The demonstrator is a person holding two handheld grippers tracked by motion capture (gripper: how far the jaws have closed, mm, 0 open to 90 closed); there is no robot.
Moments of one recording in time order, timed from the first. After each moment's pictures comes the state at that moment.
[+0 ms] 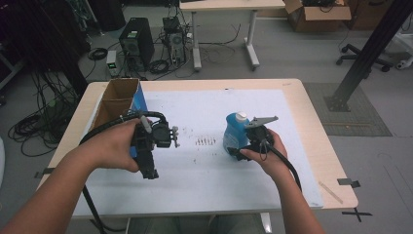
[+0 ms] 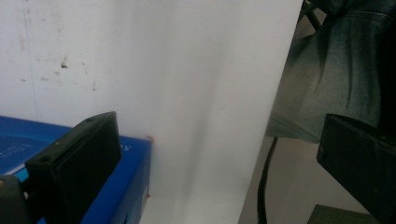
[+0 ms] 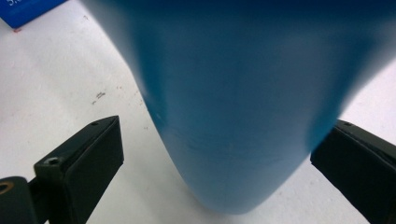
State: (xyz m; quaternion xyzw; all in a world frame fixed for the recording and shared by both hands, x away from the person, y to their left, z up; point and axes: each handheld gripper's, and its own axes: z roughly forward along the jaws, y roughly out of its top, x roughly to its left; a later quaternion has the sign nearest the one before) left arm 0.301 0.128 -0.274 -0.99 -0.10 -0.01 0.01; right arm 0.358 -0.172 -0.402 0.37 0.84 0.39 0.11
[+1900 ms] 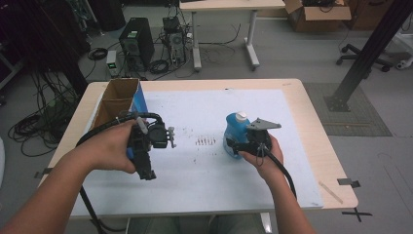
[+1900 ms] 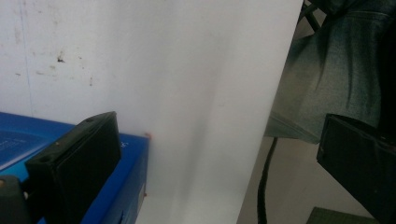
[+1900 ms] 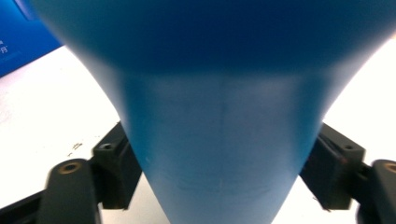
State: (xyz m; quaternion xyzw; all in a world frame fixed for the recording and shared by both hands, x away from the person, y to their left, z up) left arm 0.301 0.135 -0.277 -0.99 -0.10 -0.01 0.00; right arm 0.352 -0.167 -0.411 0.40 0.78 0.45 0.19
